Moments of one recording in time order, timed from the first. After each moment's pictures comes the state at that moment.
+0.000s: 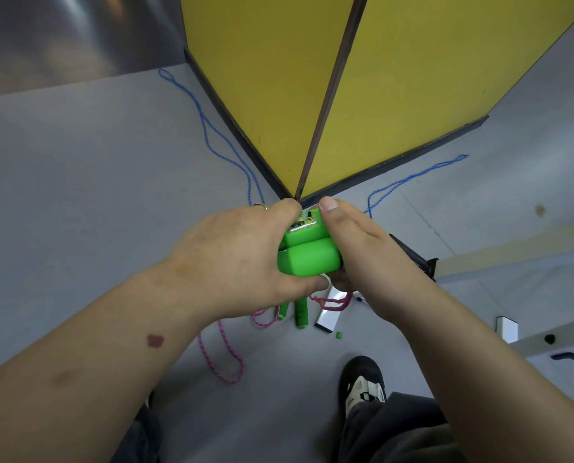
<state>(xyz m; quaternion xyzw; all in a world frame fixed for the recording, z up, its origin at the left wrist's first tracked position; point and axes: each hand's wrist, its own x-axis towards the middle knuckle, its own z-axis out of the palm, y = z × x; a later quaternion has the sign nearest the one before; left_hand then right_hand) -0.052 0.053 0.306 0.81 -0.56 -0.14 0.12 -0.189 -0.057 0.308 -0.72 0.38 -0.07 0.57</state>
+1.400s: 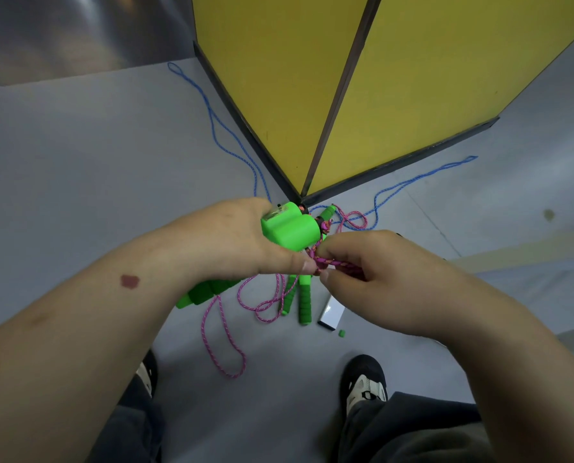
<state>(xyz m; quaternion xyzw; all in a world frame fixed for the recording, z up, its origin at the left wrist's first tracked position) -0.028 0.048 0.313 0.83 -0.41 -0.36 0.12 -0.206 -0.063 0.325 -0.93 0.20 0.10 0.30</state>
